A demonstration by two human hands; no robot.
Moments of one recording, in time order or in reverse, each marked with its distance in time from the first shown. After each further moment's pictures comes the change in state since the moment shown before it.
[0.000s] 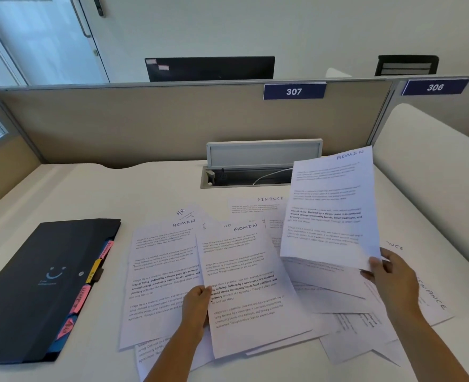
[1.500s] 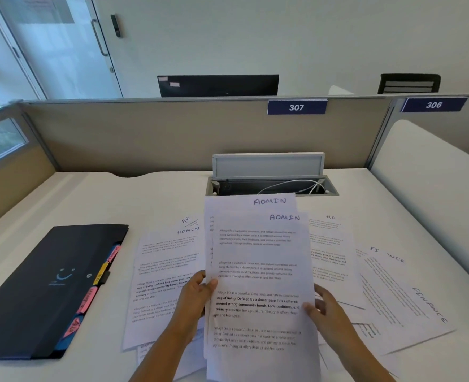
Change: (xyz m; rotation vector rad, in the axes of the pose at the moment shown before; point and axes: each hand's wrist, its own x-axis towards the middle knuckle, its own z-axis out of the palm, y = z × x) left_hand -0.044 0.042 -0.016 -0.056 -0.242 0.273; right_hand -0.093 -0.007 0.041 -0.238 -0.573 0.109
